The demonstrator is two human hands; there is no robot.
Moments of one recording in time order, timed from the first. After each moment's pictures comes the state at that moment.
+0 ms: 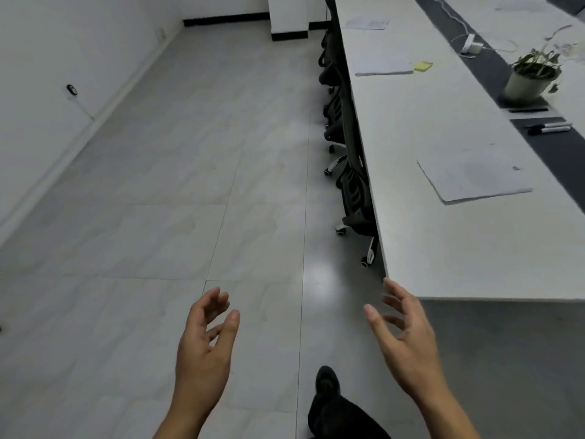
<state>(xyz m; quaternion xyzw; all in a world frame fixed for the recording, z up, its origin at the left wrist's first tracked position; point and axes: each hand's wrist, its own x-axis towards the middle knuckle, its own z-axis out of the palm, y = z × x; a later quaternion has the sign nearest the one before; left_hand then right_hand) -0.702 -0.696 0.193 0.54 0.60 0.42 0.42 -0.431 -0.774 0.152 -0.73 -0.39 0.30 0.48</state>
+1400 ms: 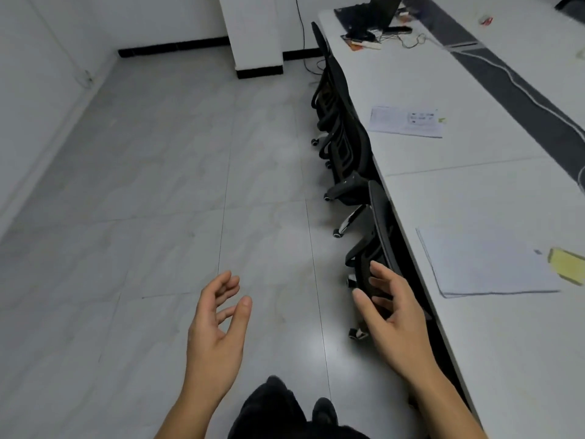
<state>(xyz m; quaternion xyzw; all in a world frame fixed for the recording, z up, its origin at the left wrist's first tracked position) -0.353 0.519 0.225 0.60 0.53 0.37 0.47 -0.116 0.423 0.181 -0.73 -0.37 0.27 0.50</state>
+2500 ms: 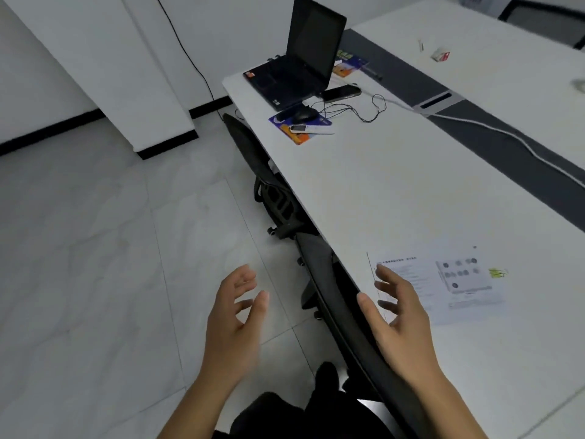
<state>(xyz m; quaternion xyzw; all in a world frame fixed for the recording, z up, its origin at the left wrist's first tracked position) 0.131 1.291 0.211 0.74 0.41 0.22 0.48 0.290 1.110 0.165 -0.78 -0.17 0.20 0.57</state>
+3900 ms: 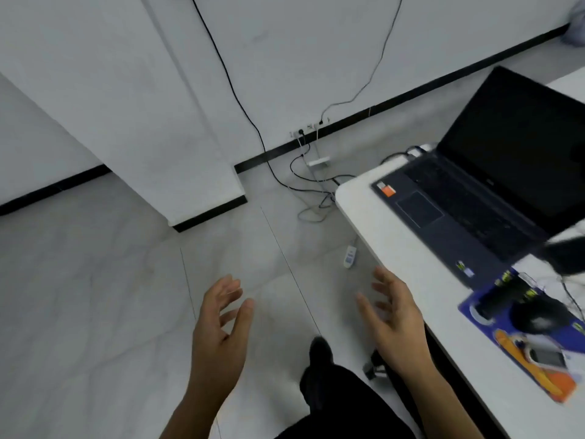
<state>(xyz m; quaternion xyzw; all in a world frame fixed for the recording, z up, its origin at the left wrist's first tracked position) 0.372 2.164 0.183 0.71 0.45 0.26 0.47 0.559 1.994 0.126 -0.78 -0.21 0.20 0.55</state>
